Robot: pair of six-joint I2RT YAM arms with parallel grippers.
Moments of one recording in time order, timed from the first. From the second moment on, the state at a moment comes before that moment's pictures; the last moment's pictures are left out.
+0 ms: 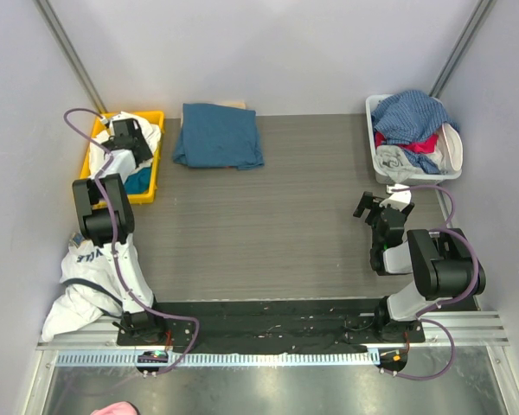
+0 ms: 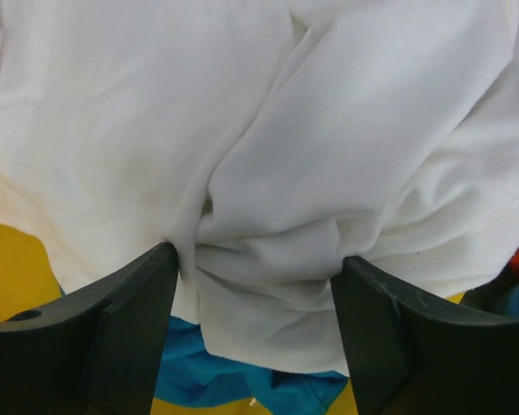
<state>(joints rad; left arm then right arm) 0.18 2.11 1.59 -0.19 -0.32 -0.24 0.01 1.54 0.21 1.14 0.26 0.12</state>
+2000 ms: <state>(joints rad) -0.70 1.19 1.06 -0.43 -0.30 -0.45 0.01 1.54 0.22 1.14 0.26 0.12</state>
